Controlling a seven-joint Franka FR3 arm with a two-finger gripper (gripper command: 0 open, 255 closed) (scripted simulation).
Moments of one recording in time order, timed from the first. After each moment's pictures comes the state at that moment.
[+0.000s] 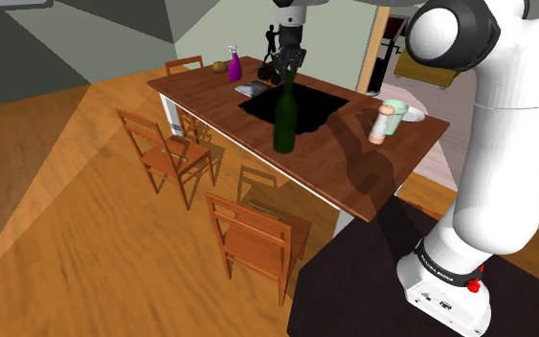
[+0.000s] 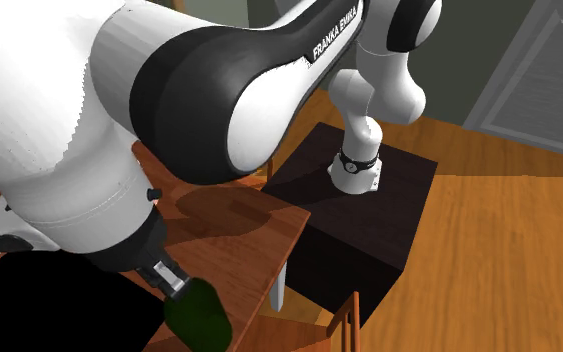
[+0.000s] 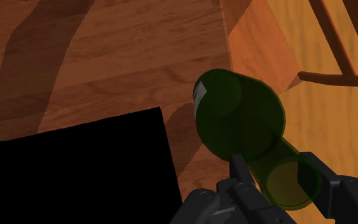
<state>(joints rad) 0.02 0.37 -0.19 -1.32 0.09 1.66 -0.07</state>
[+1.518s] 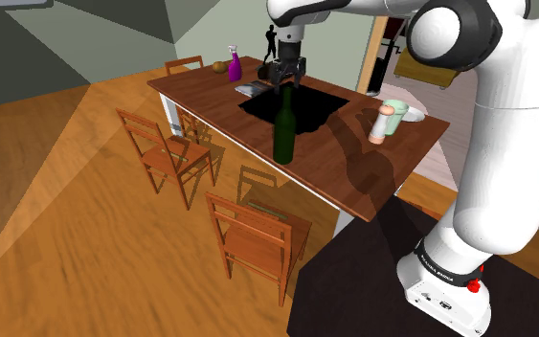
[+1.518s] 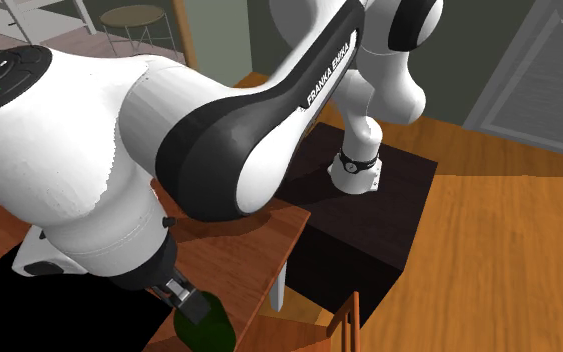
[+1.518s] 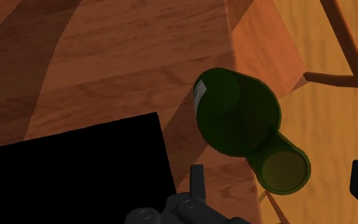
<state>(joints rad) 0.02 0.37 -0.18 -1.44 0.09 1.77 -0.08</state>
